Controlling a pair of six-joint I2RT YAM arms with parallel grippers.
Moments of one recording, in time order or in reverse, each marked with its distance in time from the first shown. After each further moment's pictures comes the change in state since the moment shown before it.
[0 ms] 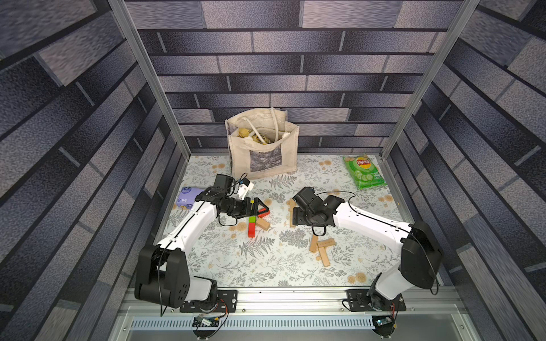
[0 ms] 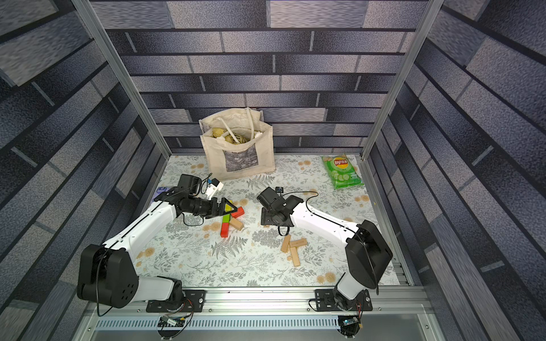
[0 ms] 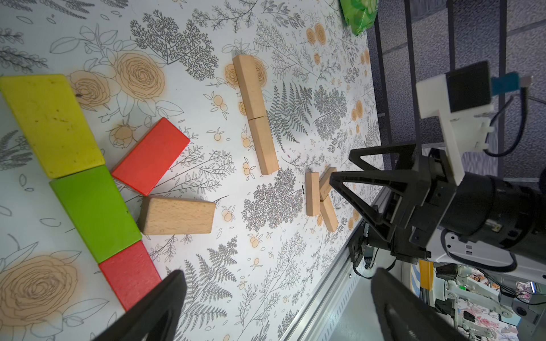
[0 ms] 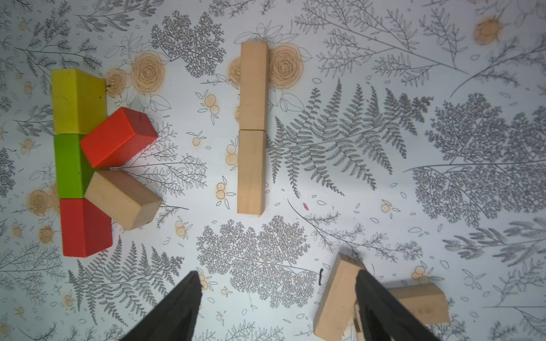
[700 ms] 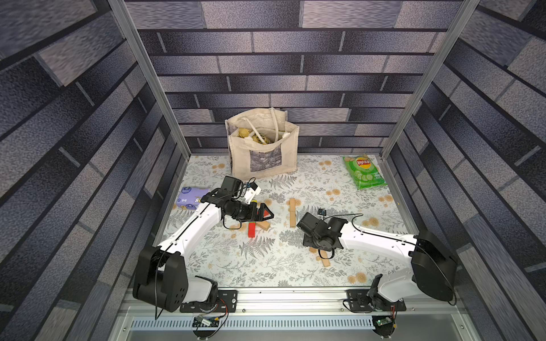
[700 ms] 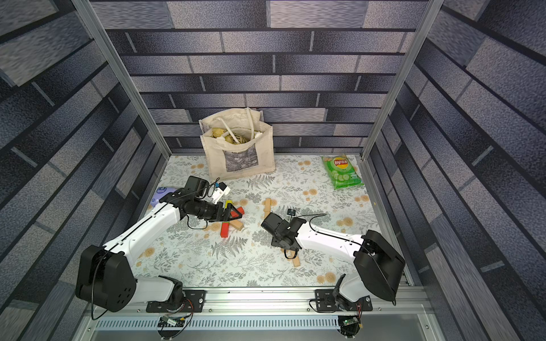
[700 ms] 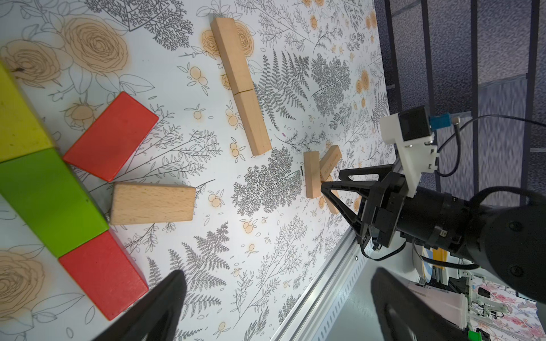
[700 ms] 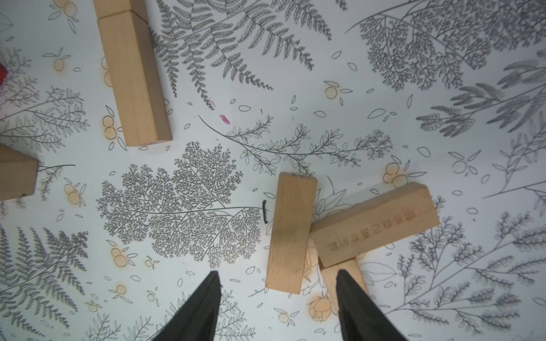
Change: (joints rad) left arm -0.096 -0.014 0.003 -0.037 -0.053 0.016; right arm 0.111 -0.078 -0.255 0.039 0.046 0.289
